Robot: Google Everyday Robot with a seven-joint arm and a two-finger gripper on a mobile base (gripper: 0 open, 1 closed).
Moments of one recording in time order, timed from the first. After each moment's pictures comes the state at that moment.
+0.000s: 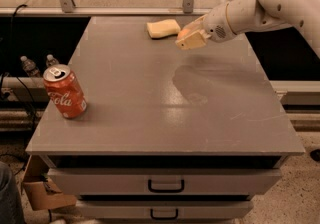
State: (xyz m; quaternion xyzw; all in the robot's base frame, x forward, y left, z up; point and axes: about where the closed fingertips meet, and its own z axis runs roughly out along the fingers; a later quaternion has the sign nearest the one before) arm 0.698 -0.087 0.900 -0.51 0.73 0.18 0.43
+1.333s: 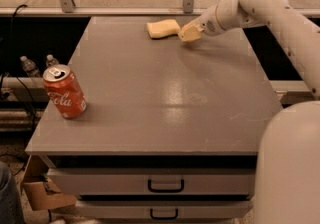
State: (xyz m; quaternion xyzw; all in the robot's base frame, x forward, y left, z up) arm 0.801 -0.109 0.866 -0.42 0.78 0.14 0.44
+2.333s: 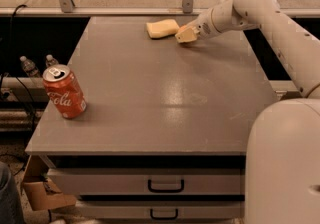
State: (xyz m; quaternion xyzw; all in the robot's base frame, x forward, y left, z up) arm 0.816 -0.099 0.846 -0.41 0.79 0.16 0.43
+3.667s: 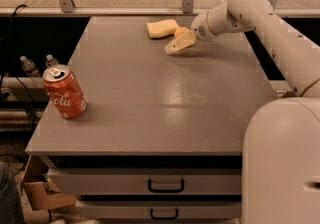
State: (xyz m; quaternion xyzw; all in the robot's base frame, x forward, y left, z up) arm 0.817 -0.089 0.838 -0.42 0.79 0.17 0.42
